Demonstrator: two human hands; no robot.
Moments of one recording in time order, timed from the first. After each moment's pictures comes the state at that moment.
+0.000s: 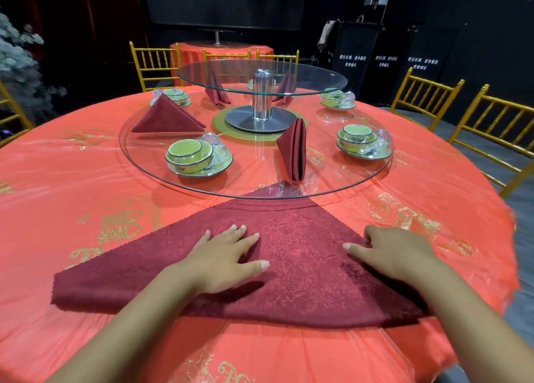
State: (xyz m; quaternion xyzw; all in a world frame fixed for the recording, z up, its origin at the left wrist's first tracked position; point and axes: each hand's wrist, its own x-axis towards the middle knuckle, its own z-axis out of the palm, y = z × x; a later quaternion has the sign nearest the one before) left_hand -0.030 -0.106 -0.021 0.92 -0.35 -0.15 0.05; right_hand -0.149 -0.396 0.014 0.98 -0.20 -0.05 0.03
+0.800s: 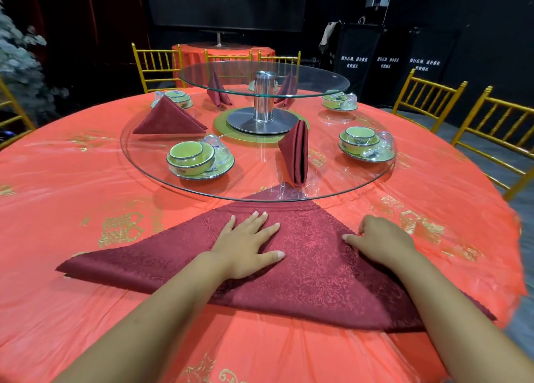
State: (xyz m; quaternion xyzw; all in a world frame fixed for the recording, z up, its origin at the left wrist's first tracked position) left_hand -0.002 -0.147 -0.040 0.91 -0.40 -0.08 0.05; right_hand -0.109 -0.408 -0.005 0.96 -0.27 -0.01 -0.06
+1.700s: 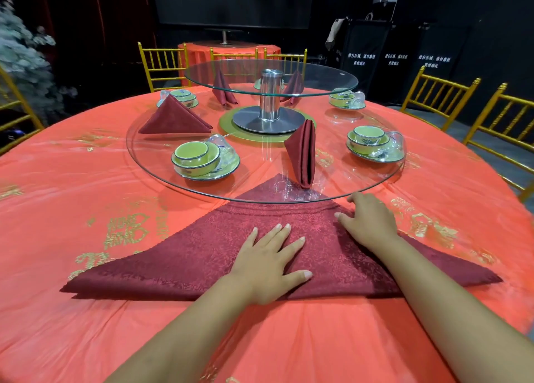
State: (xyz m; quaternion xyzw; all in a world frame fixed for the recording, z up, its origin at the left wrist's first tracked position) left_hand -0.037 -0.165 -0.049 0.91 -0.42 -0.04 0.04; right_hand -0.062 -0.401 -0.010 0.96 -0.23 0.13 -0.09
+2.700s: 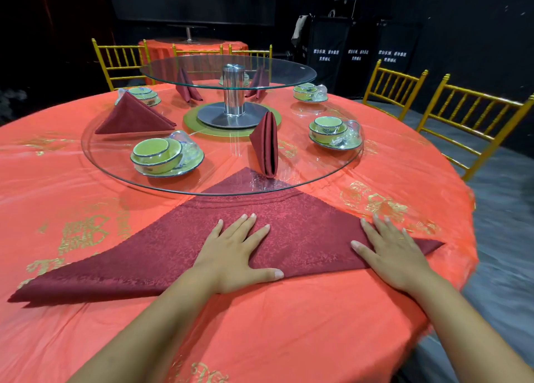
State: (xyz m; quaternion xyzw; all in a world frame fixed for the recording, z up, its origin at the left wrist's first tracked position) left_hand -0.041 -0.163 -0.046 0.91 -0.42 -0.04 0.03; right_hand -0.190 -0.450 -0.041 0.97 -0.24 -0.04 -0.04
